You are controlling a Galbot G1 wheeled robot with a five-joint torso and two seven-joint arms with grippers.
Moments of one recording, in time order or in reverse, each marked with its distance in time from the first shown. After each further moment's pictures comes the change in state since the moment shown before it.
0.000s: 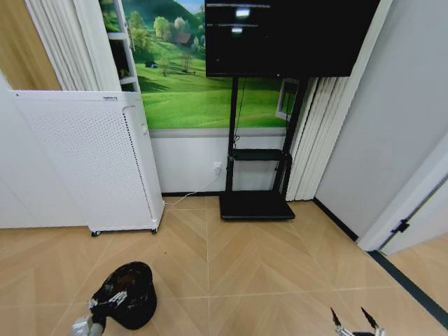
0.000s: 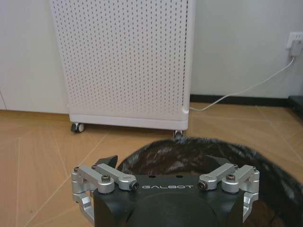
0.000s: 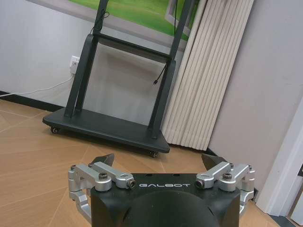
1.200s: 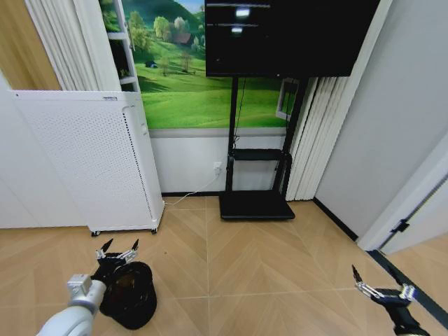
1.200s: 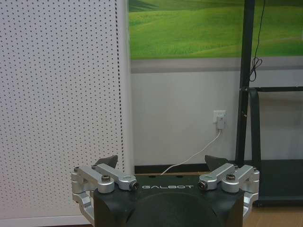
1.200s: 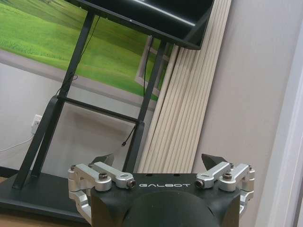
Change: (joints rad) left arm 0.073 0.230 -0.122 -0.461 -0.071 0.105 -0.068; right arm -0.076 -0.141 0.227 0.229 0.138 -0.035 0.054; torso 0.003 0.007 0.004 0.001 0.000
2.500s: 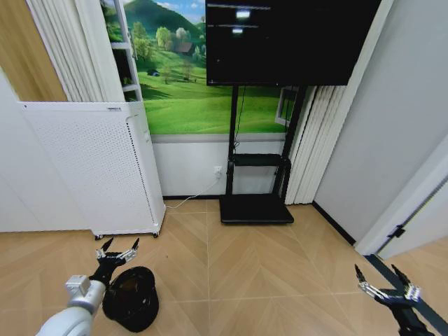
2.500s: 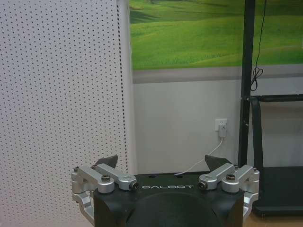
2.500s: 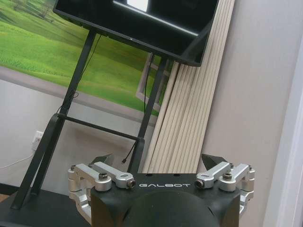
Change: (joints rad) left arm 0.004 0.011 -0.005 0.017 0.002 -0.016 0.004; right arm -0.032 0.016 0.045 0.035 0.001 0.017 -0.029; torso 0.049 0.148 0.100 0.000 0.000
